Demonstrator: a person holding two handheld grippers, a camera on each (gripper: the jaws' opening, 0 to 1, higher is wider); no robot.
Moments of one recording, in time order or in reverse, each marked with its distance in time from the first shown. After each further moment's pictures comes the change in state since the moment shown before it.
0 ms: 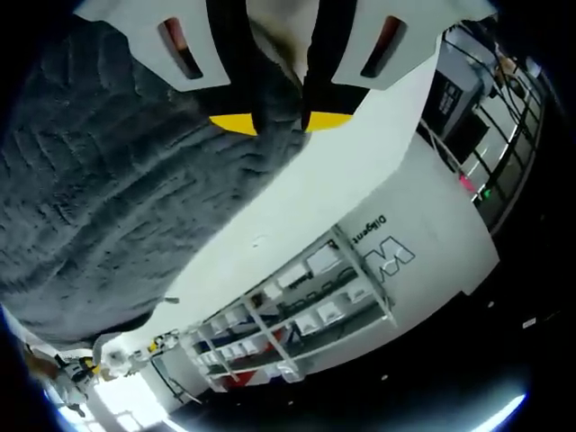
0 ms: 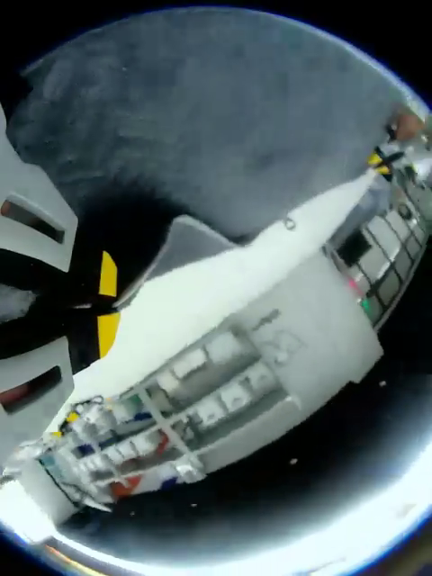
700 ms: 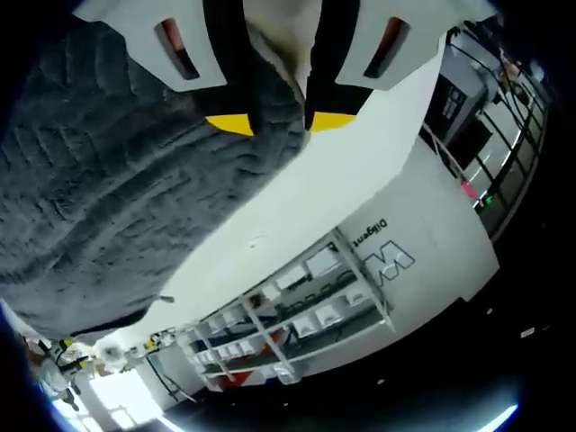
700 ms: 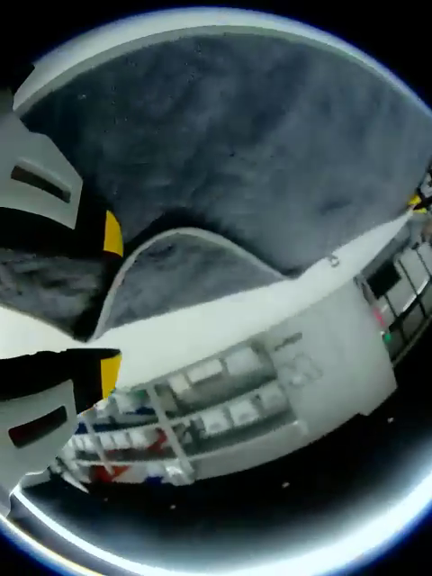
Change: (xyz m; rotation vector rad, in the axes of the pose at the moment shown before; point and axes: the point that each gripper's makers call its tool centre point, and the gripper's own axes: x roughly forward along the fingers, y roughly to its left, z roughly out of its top) left arm 0.003 0.003 -0.002 -0.029 0.006 -0.005; right arm -0.031 0.037 -0.035 -0.401 0.129 0.067
